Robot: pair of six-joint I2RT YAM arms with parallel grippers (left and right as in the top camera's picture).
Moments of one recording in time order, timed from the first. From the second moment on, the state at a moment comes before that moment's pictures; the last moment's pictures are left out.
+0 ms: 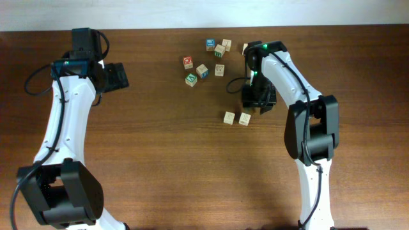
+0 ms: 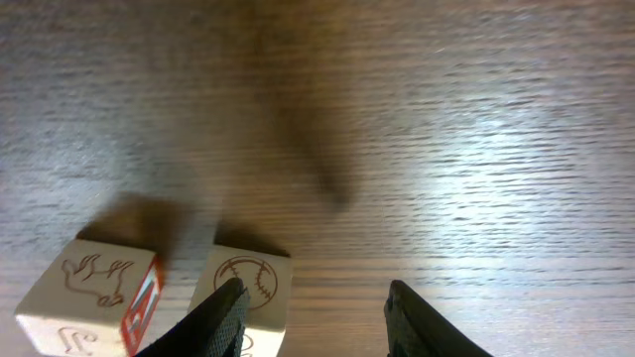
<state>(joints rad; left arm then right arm) 0.07 1.80 1.62 -0.93 -0.17 -0.20 0.24 2.39 2.04 -1.40 -0.09 0.32</state>
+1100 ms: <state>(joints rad) 0.07 1.80 1.62 -0.94 -0.17 -0.20 0.32 2.39 1.98 -1.40 -0.10 0.36</state>
